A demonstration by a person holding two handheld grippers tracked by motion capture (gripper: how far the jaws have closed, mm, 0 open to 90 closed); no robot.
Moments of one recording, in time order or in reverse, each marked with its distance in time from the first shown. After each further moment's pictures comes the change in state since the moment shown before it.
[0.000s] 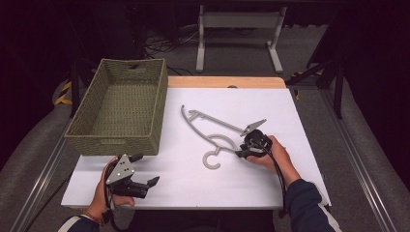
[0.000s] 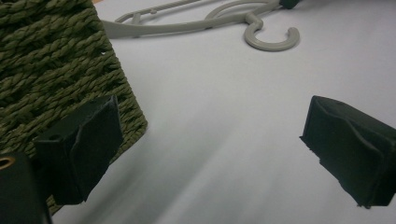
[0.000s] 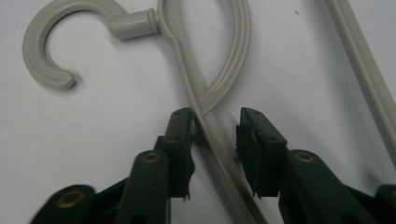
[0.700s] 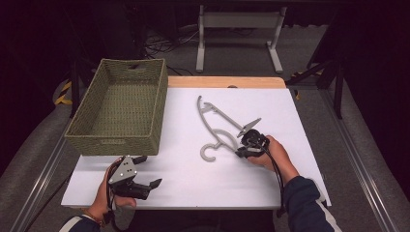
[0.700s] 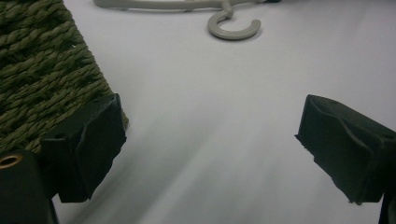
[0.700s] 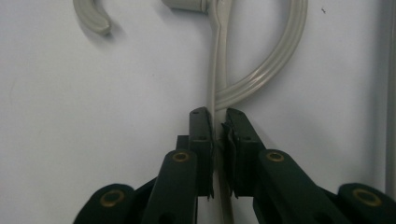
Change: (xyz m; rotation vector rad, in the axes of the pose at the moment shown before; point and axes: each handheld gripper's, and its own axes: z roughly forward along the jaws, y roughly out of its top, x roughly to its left) left arm -0.004 0.001 0.005 0.025 -0.045 0.006; right arm 0.002 0.006 -0.001 0.046 0.054 -0.041
